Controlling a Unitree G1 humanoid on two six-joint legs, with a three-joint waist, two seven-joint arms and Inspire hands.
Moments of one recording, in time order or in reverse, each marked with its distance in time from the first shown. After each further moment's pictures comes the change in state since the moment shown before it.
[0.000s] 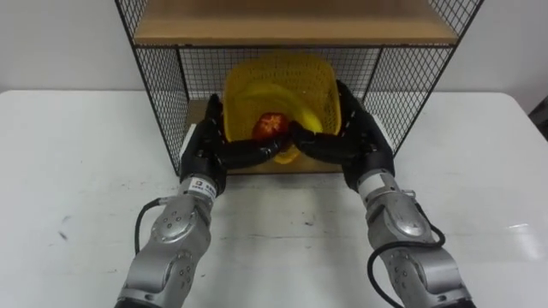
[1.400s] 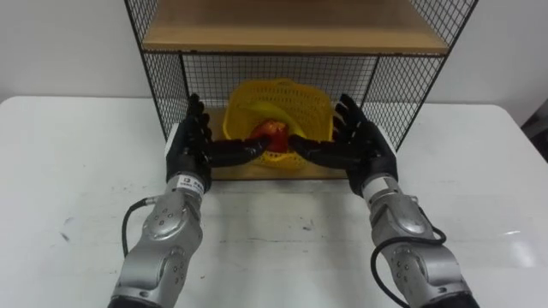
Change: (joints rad) left arm -0.006 0.001 0.068 -0.047 0.006 0.002 0.069; right arm -0.030 -0.002 -0.038 0.058 0.040 0.016 -0.001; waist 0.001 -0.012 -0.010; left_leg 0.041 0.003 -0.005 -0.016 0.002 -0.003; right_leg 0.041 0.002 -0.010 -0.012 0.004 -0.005
